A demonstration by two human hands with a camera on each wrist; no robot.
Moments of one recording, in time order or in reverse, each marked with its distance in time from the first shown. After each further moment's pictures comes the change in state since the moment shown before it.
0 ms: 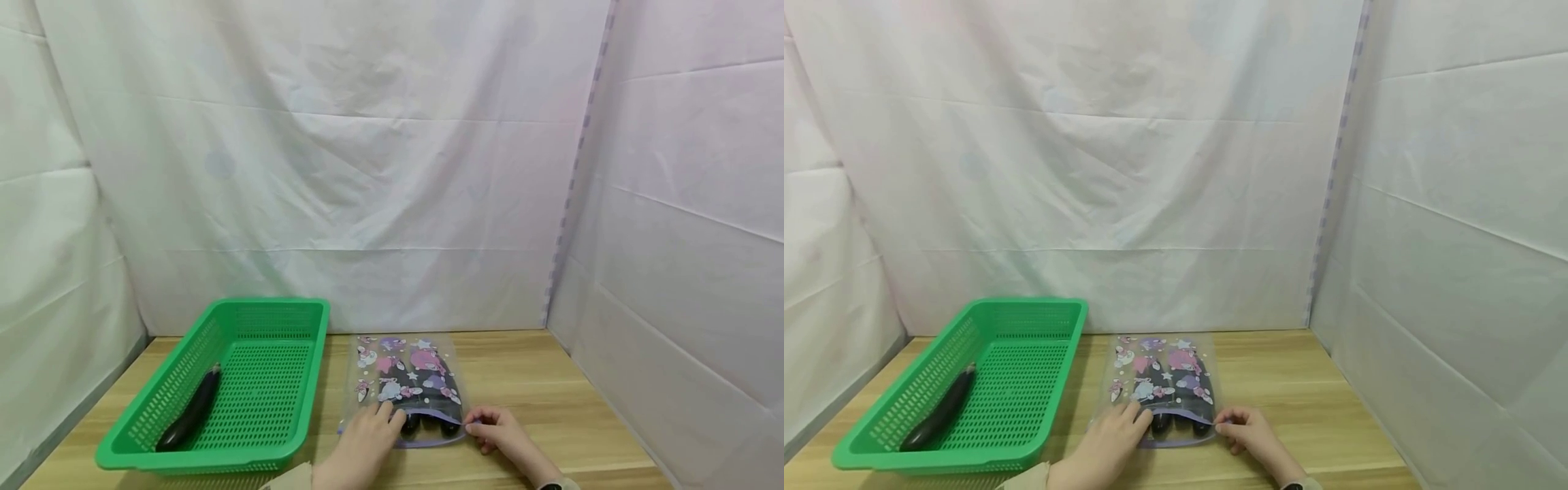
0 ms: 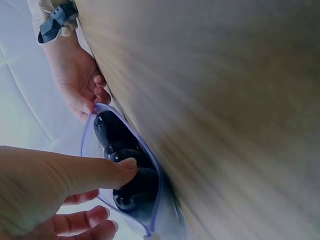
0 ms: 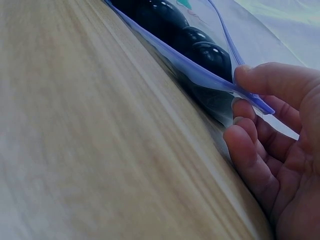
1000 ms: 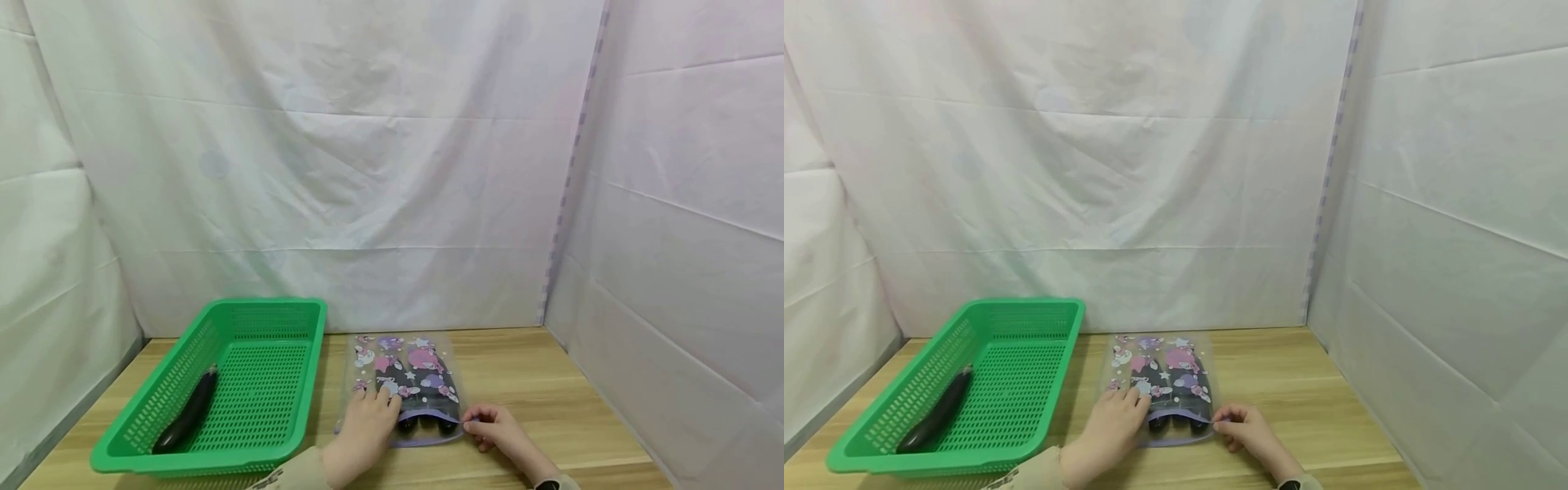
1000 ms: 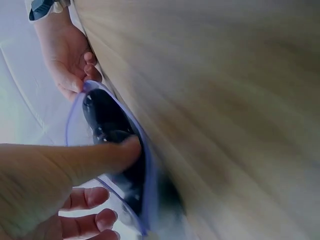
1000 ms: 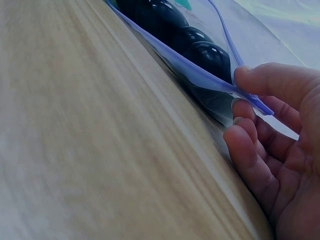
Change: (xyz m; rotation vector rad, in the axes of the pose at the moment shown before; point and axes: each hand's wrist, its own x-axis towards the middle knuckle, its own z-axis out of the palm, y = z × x) left_hand 0.017 -0.007 0.009 0.121 -0.062 -0.069; right_hand 0.001 0.002 0.001 0.016 0.008 0.016
